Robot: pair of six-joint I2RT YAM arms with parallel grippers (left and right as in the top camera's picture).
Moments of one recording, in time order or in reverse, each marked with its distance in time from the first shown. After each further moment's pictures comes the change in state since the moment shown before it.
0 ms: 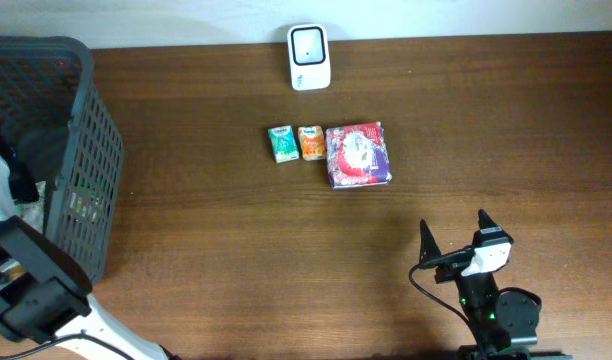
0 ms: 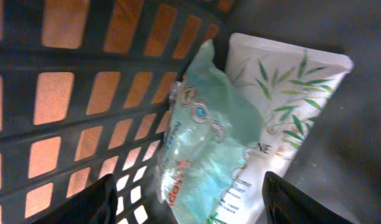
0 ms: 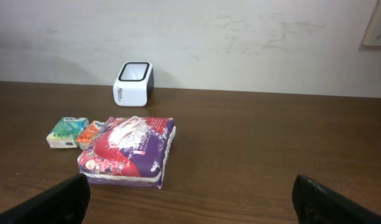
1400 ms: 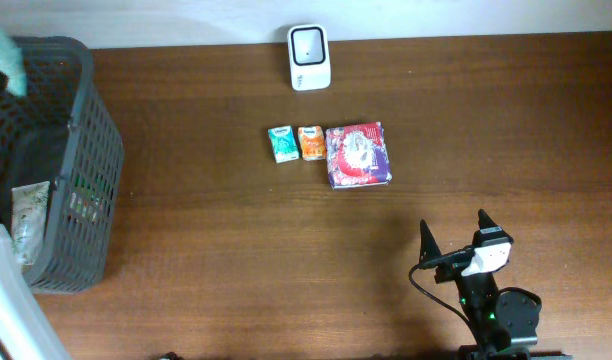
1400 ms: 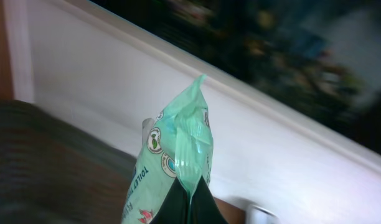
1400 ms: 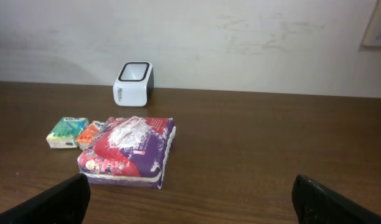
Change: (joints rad) left arm -0.134 -0.635 0.064 0.350 0.868 -0.653; right arm 0.000 0.000 0.000 0.000 0.000 0.000
